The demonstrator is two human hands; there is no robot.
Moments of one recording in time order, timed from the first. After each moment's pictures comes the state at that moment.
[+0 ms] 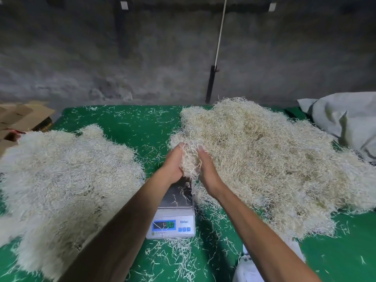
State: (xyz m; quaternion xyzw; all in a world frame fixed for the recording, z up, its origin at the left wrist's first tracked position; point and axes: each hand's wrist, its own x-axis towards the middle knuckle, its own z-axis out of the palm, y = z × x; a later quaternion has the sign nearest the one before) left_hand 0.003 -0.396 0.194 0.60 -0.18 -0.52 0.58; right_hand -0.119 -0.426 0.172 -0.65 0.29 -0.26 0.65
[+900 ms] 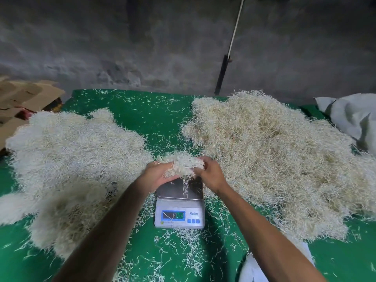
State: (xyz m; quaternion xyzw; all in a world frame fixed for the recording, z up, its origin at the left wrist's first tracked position) left_hand 0.095 -0.322 0.109 0.60 -0.05 -0.52 0.61; right_hand -0.089 -0.436 0.108 -0.73 0.41 -0.17 0.52
